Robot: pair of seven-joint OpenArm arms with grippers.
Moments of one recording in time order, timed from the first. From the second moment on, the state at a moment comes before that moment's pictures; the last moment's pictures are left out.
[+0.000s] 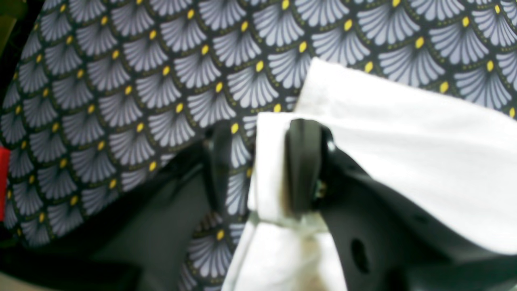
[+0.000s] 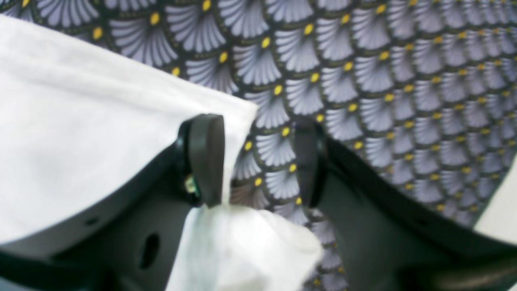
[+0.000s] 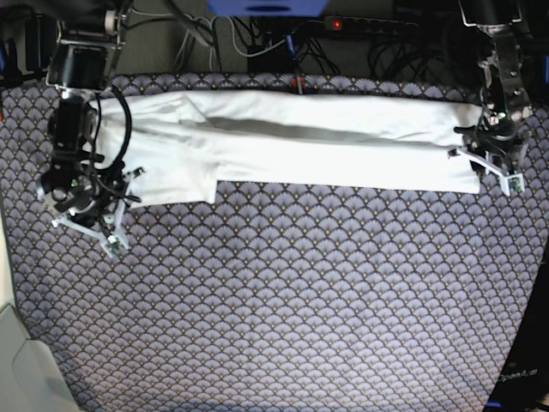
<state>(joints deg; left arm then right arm) 10.6 -18.5 -18.6 81.0 -13.6 -1.1 29.5 7.7 10.4 13.6 84.5 -7.9 40.1 -57.2</state>
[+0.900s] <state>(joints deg) 10.6 -18.2 -18.6 81.1 -13.6 -1.0 29.5 10.4 10.4 13.5 77.0 -4.5 40.1 -56.4</state>
